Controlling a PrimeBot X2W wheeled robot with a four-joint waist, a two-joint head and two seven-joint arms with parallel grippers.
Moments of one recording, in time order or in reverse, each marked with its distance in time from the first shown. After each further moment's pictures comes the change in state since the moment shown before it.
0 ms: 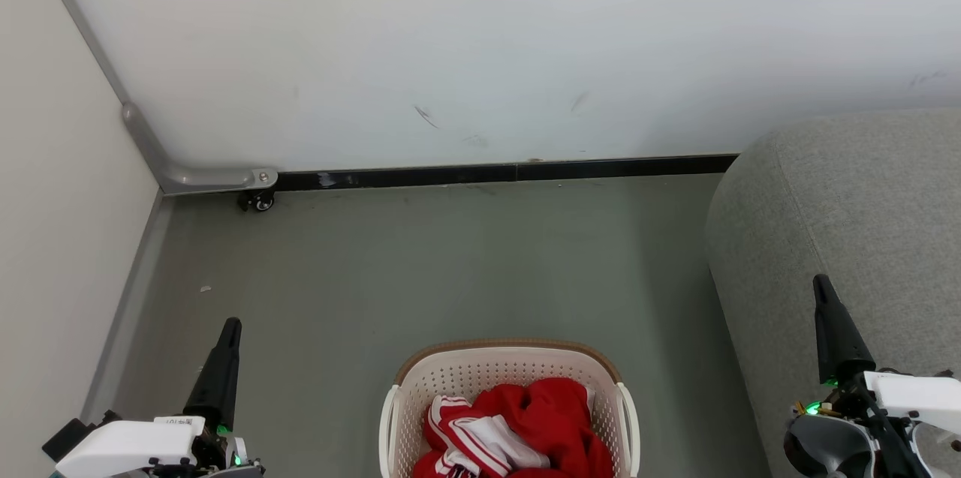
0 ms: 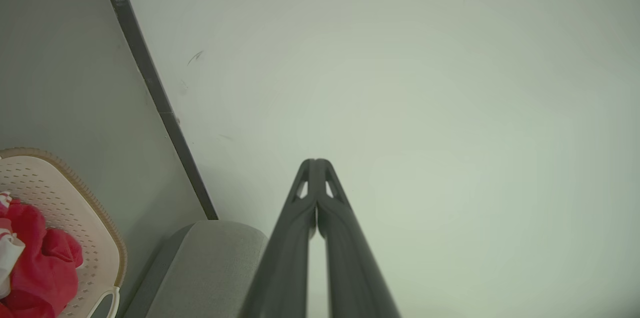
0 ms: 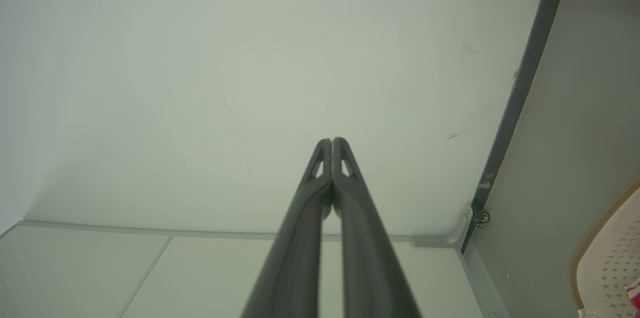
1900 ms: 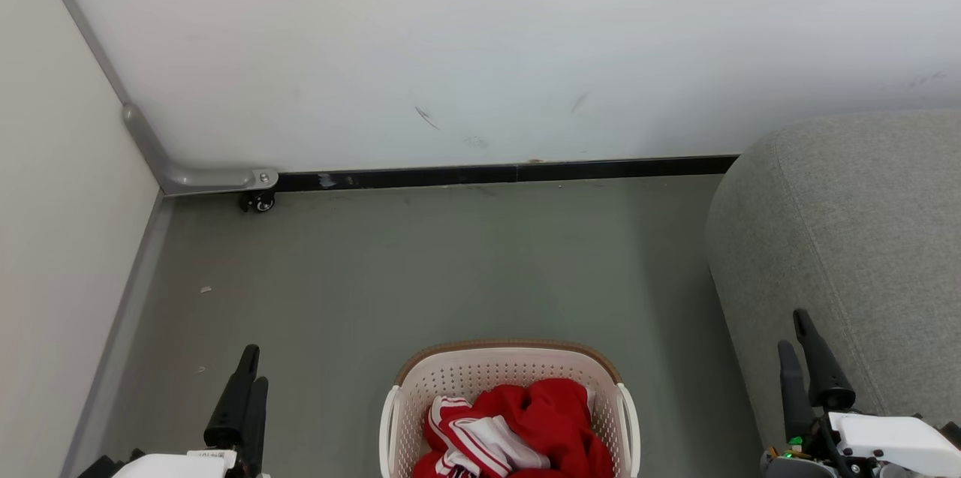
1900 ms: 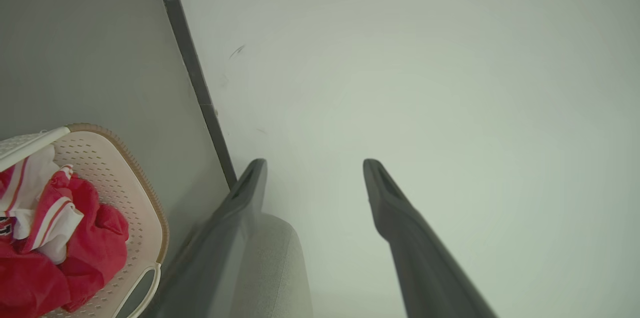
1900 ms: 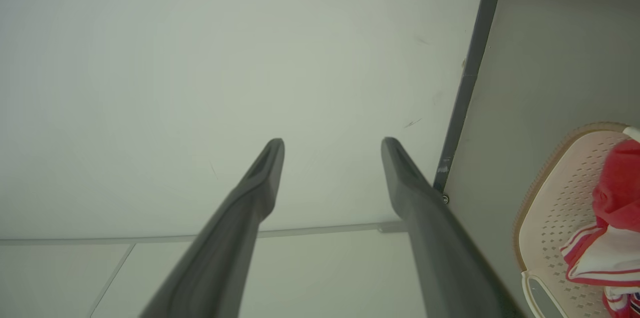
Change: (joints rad) left arm 0.057 -0.021 -0.043 0.043 0.033 0.000 -0.051; right arm 0.066 0.024 0.045 0.043 -0.031 -0.003 -0.037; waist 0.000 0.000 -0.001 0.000
